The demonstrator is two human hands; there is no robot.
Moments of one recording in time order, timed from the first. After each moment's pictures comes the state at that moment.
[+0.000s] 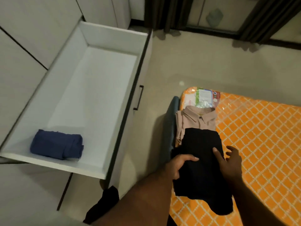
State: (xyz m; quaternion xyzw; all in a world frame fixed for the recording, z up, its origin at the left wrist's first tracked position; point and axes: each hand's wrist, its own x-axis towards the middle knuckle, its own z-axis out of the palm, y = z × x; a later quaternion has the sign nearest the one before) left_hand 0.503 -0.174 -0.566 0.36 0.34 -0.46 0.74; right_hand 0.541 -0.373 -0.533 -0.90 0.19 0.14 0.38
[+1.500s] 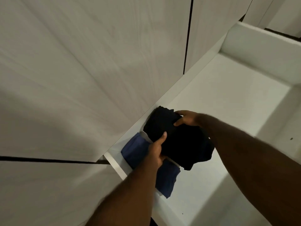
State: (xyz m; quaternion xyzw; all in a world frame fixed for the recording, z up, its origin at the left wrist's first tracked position) left_hand 0.428 0.412 -0.676 0.25 0.60 0.09 0.76; right_hand 0.655 0.419 -0.668 -0.71 -0.35 0.59 0.17
